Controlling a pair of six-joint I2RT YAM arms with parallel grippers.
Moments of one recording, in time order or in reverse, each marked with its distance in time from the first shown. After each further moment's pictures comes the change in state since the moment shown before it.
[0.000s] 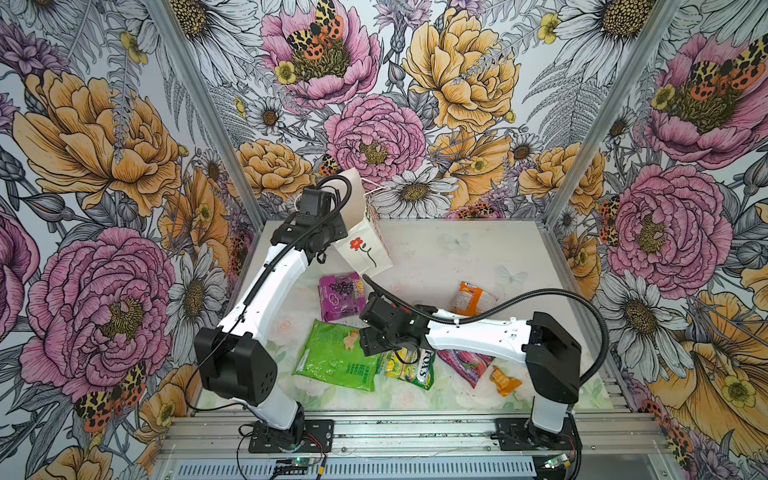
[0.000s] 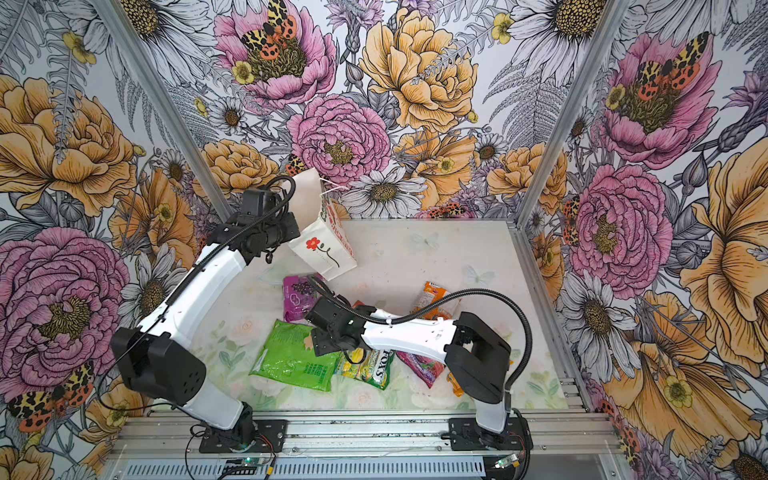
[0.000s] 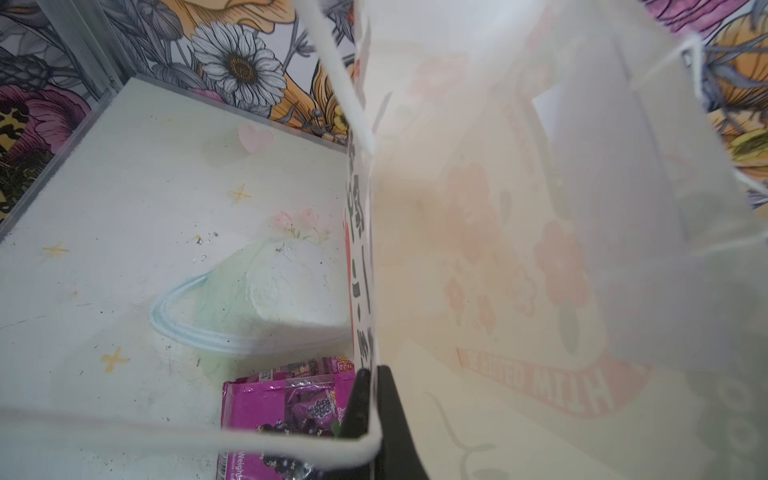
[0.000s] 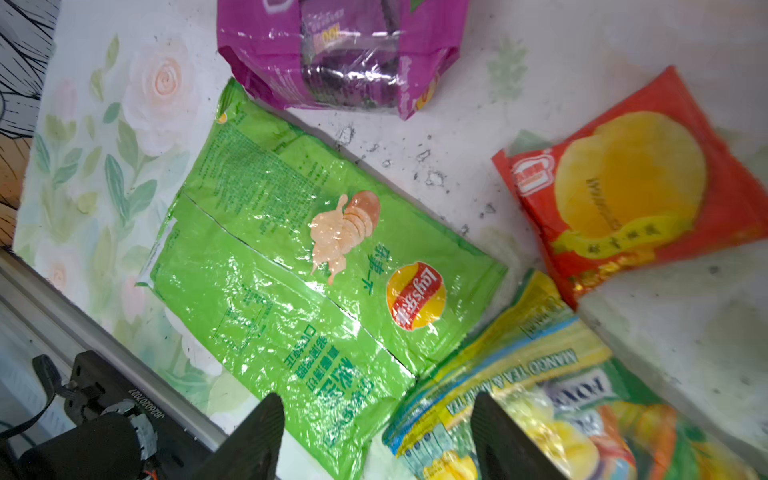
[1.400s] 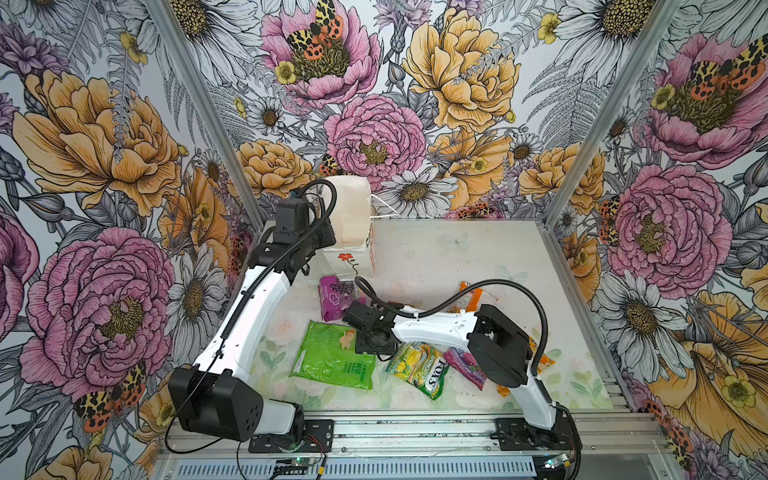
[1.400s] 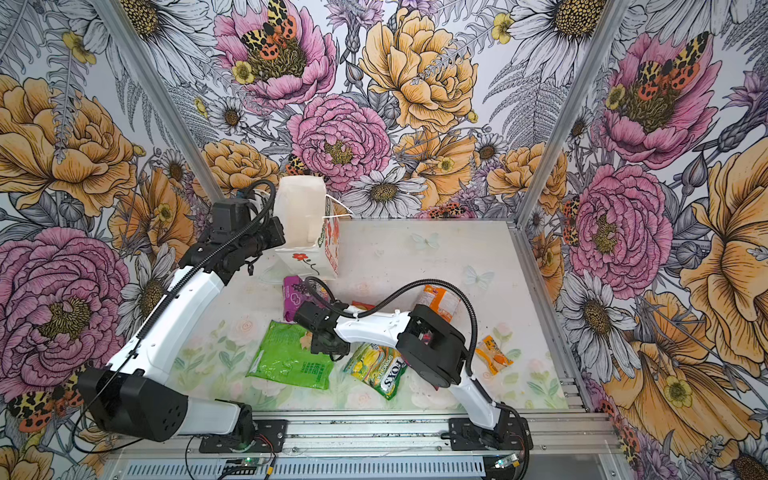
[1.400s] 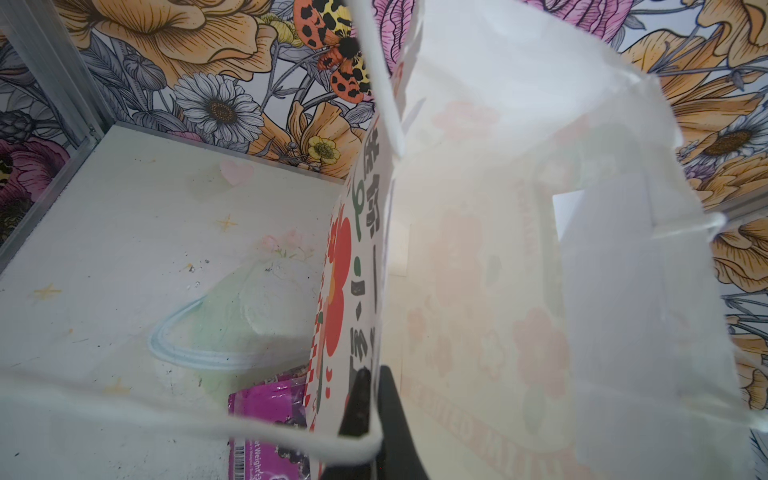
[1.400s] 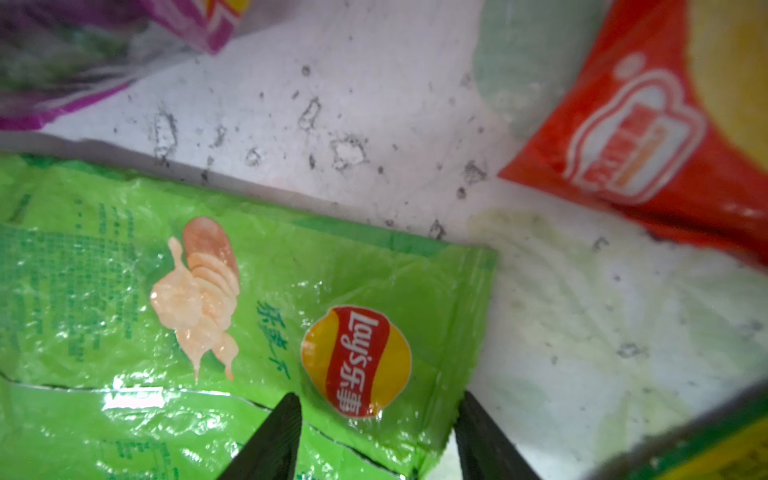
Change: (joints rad) left arm 0.065 -0.164 -0.146 0.086 0.141 0.100; right arm -0.019 0.278 0.211 -0.150 -0.017 0.330
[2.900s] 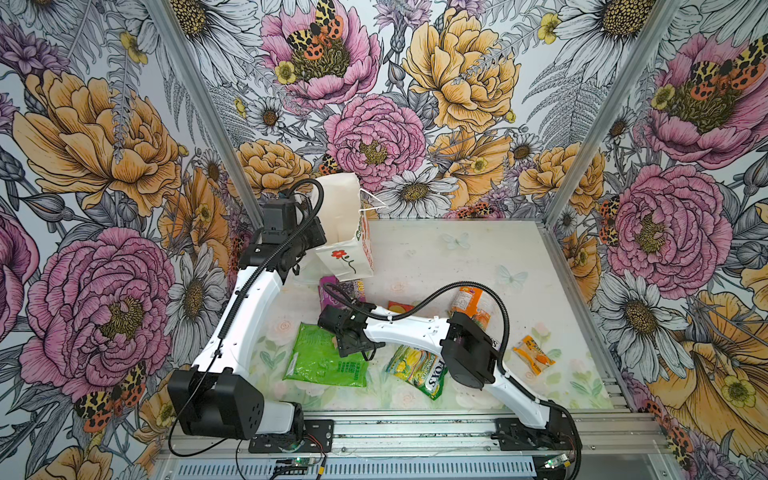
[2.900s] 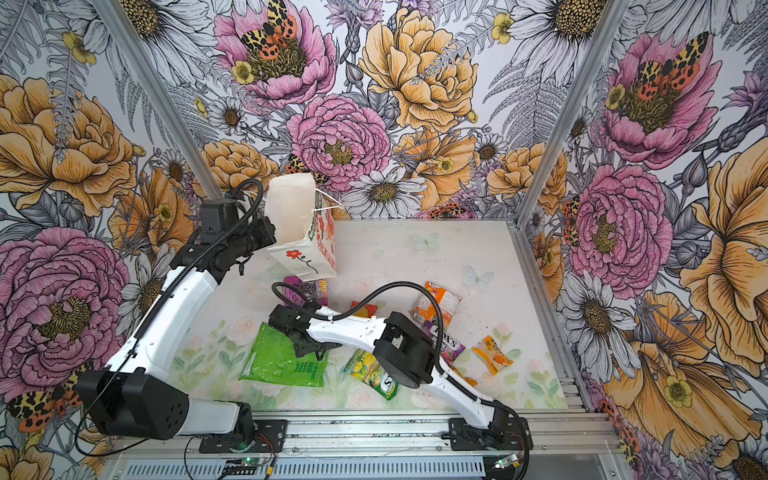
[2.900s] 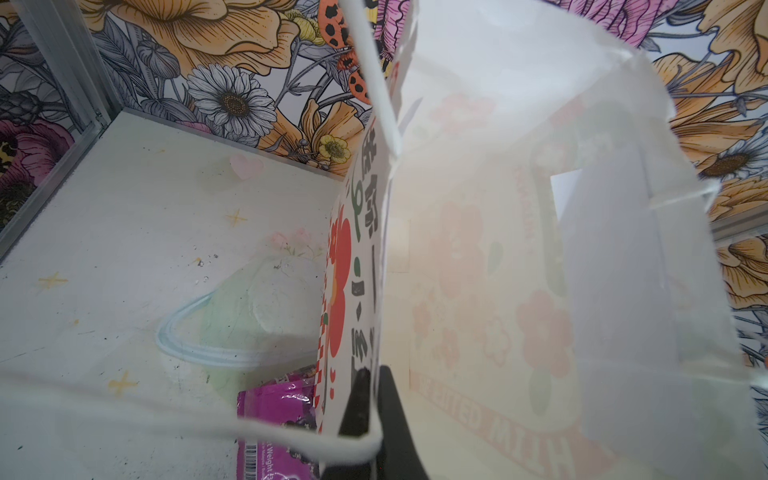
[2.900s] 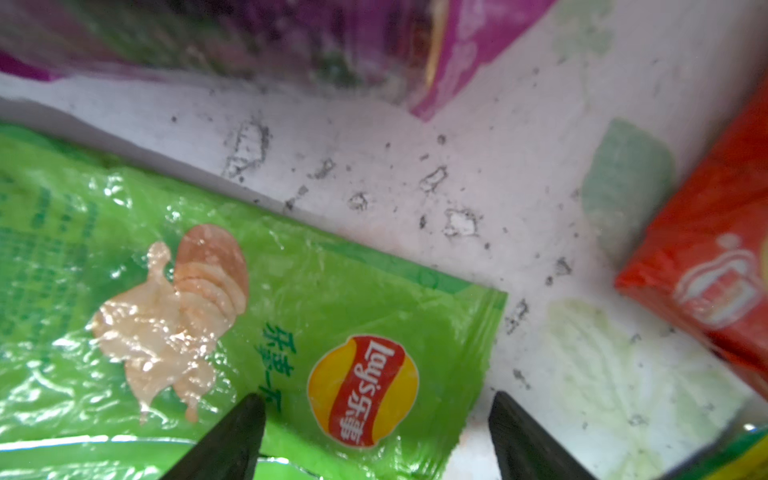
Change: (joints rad) left arm 0.082 -0.002 -0.014 0.008 0.084 -0.010; right arm 0.050 0.267 0.463 -0.331 0.169 -0.215
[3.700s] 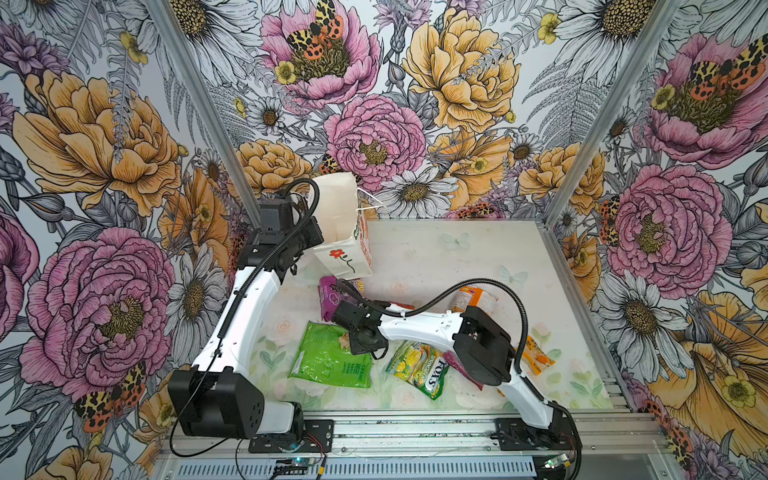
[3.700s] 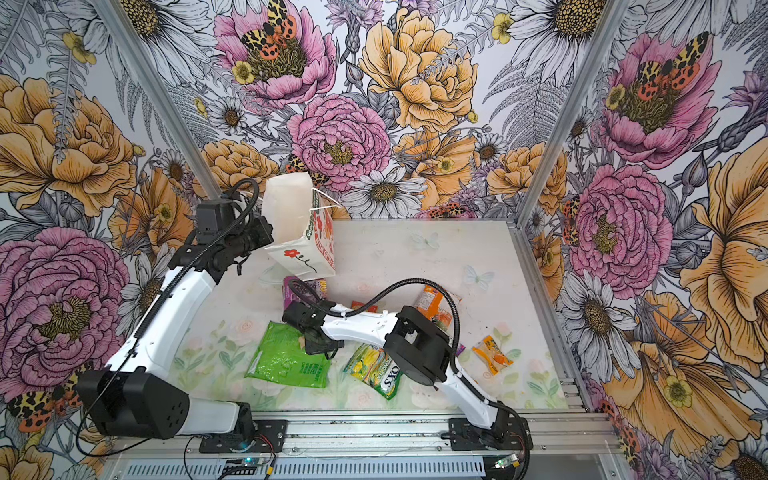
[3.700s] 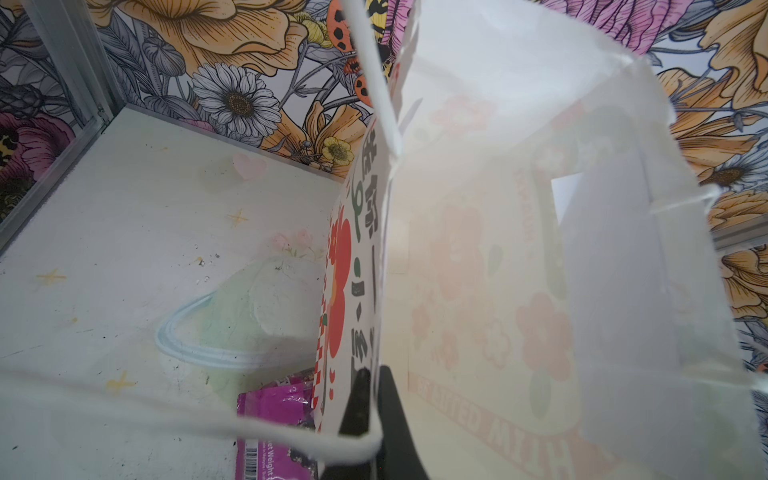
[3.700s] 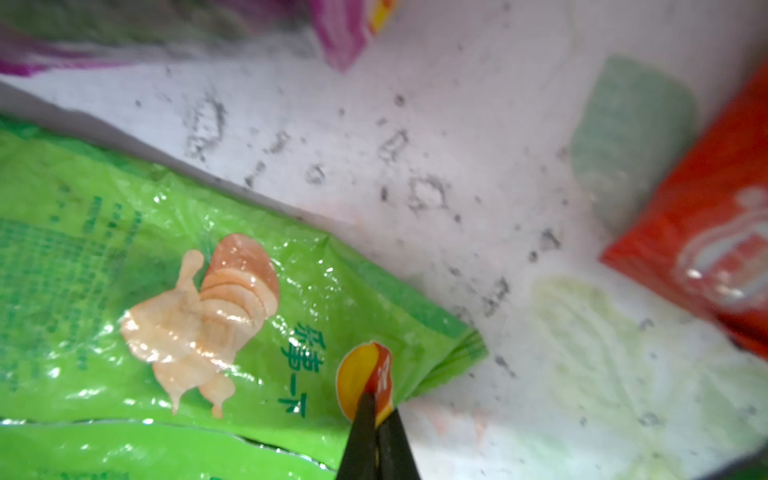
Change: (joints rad) left arm 0.022 0.000 -0.010 0.014 0.018 -0.014; right arm -0.039 -0.183 -0.322 0.209 -0.111 0.031
